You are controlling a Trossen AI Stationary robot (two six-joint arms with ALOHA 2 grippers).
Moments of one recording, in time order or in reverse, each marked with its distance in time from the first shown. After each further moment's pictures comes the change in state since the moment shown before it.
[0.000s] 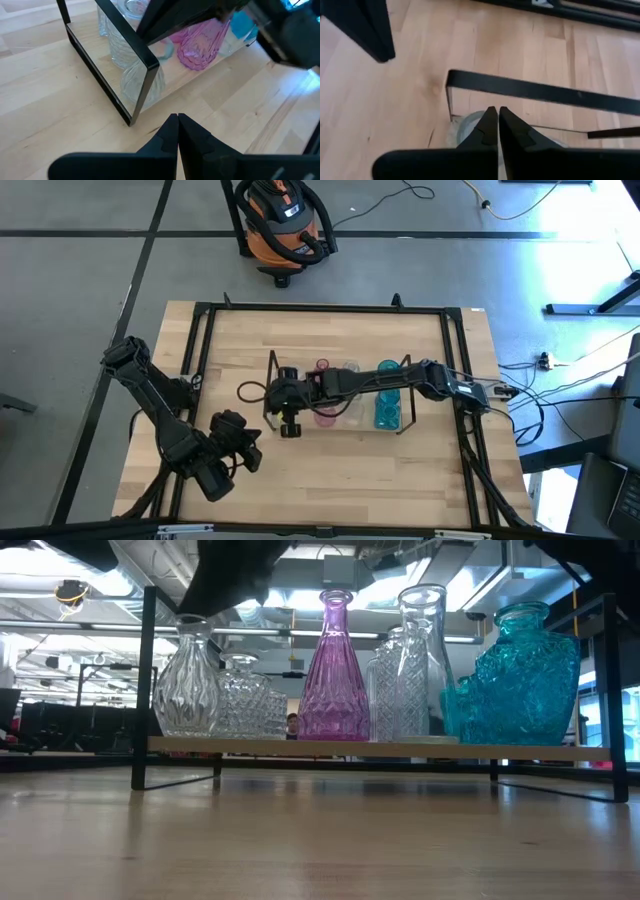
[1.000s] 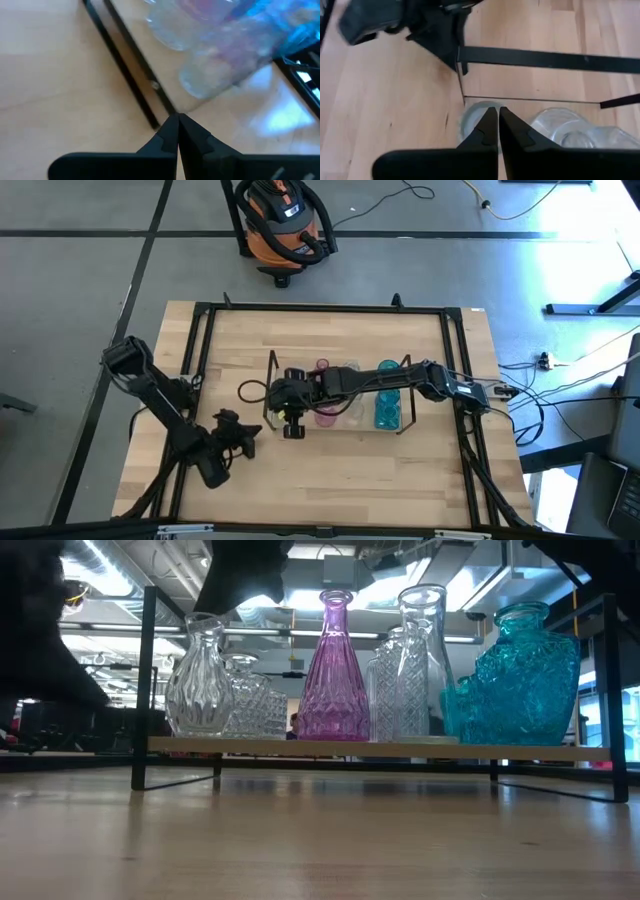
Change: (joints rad) left arm -0.060 -0.006 -0.580 0.673 -0.182 -0.187; right arm 0.010 0.013 0.079 -0.151 -0.028 0.118
